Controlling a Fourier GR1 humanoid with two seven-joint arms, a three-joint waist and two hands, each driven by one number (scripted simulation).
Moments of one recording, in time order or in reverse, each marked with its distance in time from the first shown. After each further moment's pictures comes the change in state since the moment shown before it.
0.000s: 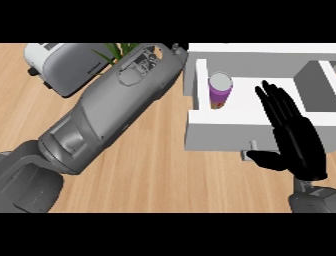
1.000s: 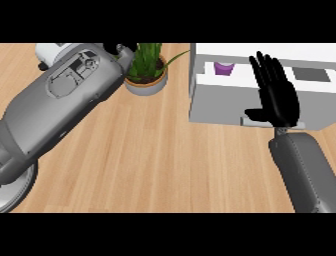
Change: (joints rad) left arm 0.191 0.268 -0.037 -0.394 -0.086 -0.020 0.221; right arm -0.393 0.014 -0.151 0.671 0.163 -0.374 -0.096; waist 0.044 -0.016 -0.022
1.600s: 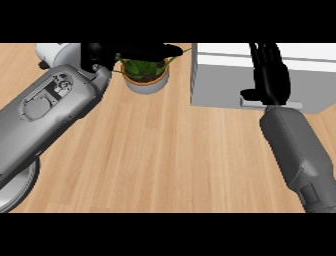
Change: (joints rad) left arm 0.159 0.099 0.000 -0.190 -0.032 -0.015 0.045; right arm -0.264 0.005 -0.107 0.393 0.046 -0.208 0.020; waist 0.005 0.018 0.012
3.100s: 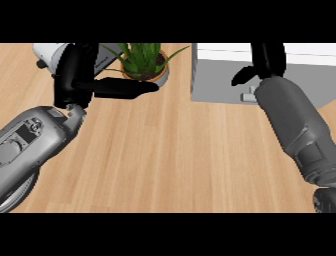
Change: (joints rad) left arm 0.274 0.104 0.027 -0.286 -0.069 -0.004 -0.008; right arm -0.307 -0.025 -0.235 0.351 -0.179 0.014 -0.225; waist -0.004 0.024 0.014
